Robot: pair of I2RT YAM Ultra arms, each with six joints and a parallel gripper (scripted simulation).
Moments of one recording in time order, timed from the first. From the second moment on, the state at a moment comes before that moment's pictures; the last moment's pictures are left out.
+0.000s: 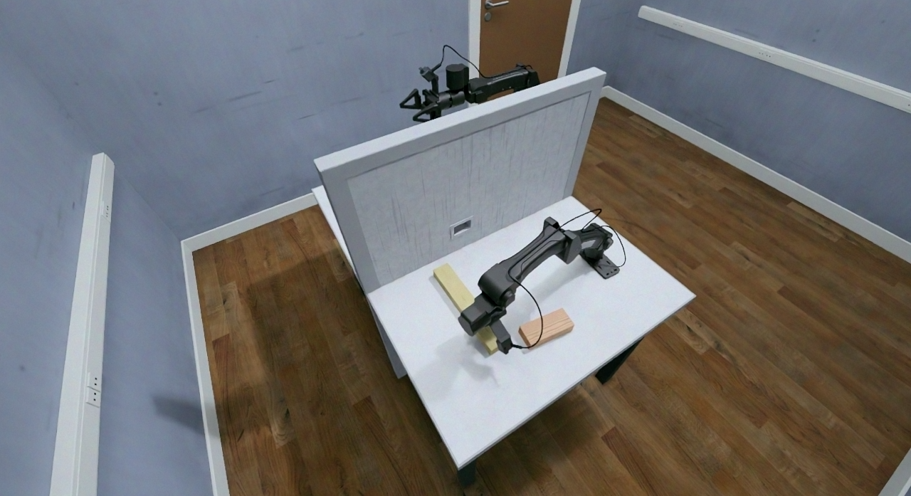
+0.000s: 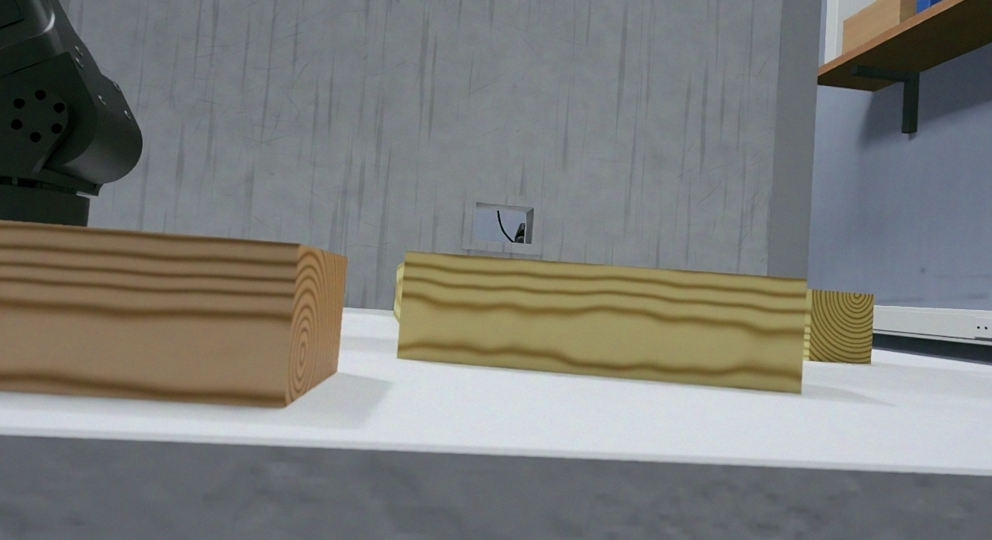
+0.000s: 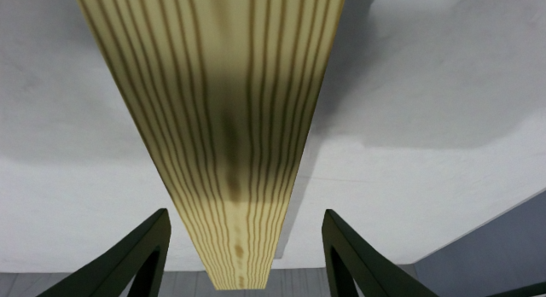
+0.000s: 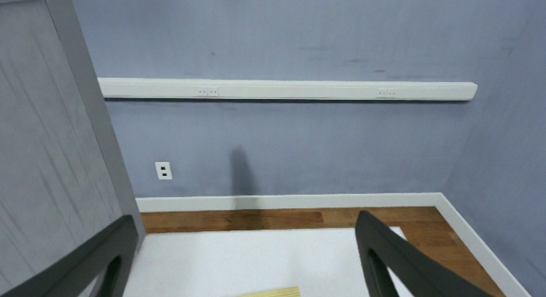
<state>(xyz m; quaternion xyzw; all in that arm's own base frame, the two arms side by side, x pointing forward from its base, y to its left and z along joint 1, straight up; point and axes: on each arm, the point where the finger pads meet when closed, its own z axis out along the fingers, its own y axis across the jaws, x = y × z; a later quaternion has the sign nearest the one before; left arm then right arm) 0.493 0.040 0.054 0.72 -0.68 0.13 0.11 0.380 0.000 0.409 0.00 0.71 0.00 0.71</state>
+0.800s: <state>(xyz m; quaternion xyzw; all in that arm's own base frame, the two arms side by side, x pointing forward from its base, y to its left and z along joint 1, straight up) 0.490 0.038 0.063 0.71 -0.68 0.13 0.11 0.380 0.000 0.409 0.00 0.71 0.00 0.71</state>
